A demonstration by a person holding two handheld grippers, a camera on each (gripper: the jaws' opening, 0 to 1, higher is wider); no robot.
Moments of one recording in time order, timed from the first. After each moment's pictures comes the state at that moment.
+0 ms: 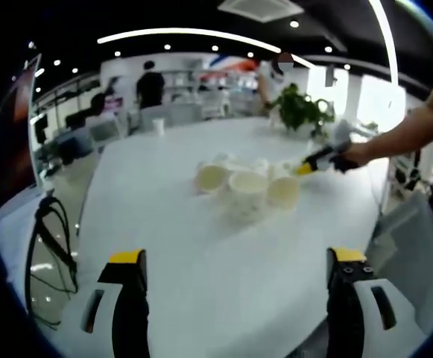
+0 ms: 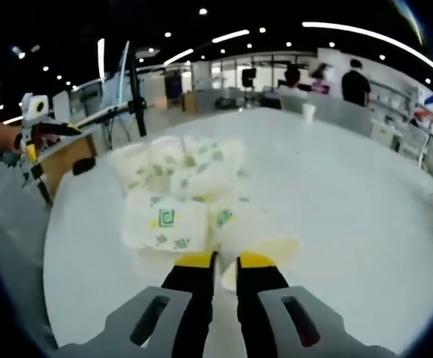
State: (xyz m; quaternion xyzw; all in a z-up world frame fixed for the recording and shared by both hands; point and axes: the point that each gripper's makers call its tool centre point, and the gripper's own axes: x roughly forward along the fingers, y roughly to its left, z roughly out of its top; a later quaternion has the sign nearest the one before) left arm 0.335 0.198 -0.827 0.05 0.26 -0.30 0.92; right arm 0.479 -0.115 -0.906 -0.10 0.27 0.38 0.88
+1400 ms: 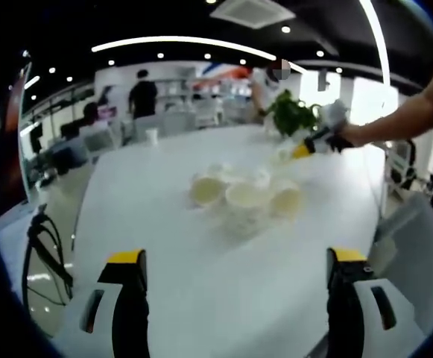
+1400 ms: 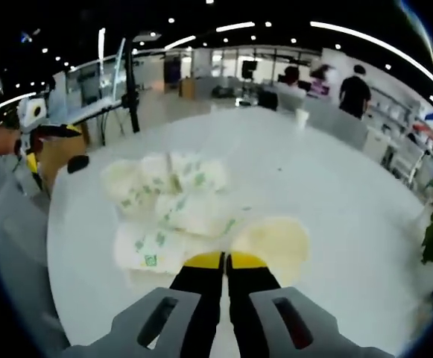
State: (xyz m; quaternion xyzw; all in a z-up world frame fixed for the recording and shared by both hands) left arm 0.355 0.184 -0.821 0.05 0.23 -0.32 0.92; right arm 0.505 -0.137 -0.843 -0.17 0.30 0.36 0.86
